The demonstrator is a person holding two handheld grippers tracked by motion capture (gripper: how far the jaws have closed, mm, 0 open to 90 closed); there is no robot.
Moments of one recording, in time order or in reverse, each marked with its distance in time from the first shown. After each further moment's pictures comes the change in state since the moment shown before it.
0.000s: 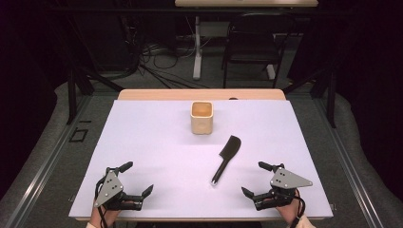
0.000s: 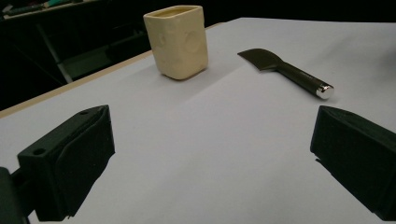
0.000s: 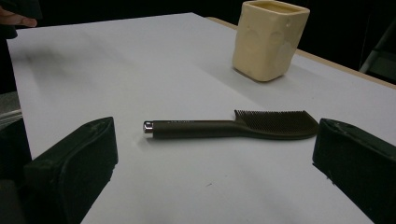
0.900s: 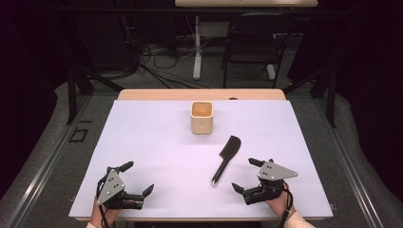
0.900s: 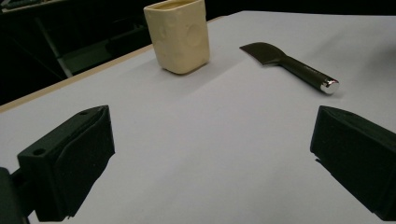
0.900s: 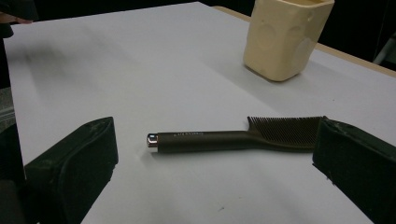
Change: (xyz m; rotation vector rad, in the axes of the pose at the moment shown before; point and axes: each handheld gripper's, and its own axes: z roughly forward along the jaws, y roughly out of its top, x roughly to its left) left arm 0.001 0.000 0.003 0.022 0.006 -0.004; right arm 0.004 0.014 0.030 0.056 0.026 0.009
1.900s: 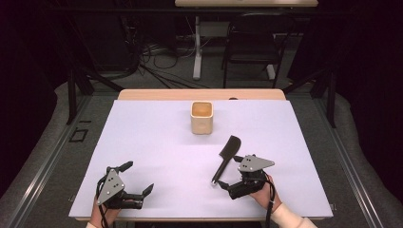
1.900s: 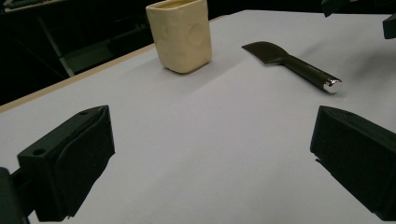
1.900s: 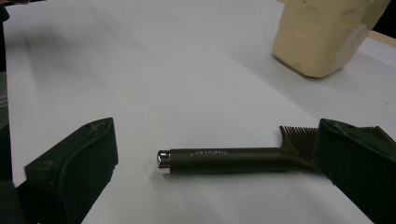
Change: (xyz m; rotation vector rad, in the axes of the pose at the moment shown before) left arm 0.000 0.000 0.000 0.002 0.005 0.002; right arm 0.006 0.012 0.044 0.100 0.066 -0.002
